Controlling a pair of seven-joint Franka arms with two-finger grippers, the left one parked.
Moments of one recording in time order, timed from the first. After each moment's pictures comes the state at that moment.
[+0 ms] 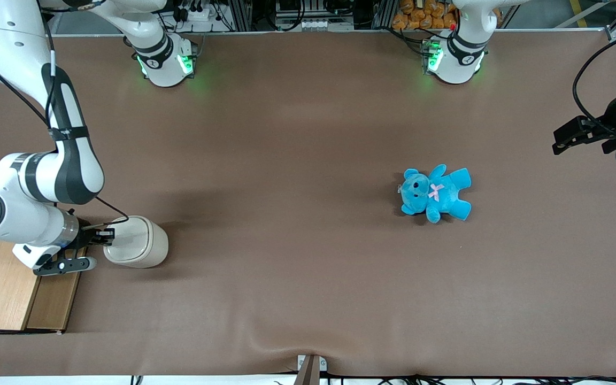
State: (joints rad) arm 0.01 0.54 -0.05 -1.61 0.02 2.09 -0.18
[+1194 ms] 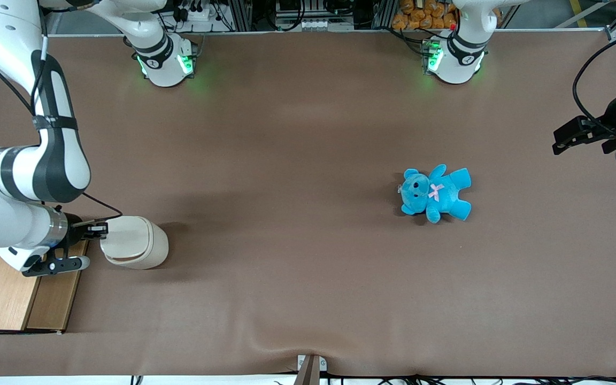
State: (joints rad) arm 0.03 0.54 -0.04 -1.42 0.03 1.78 -0.14
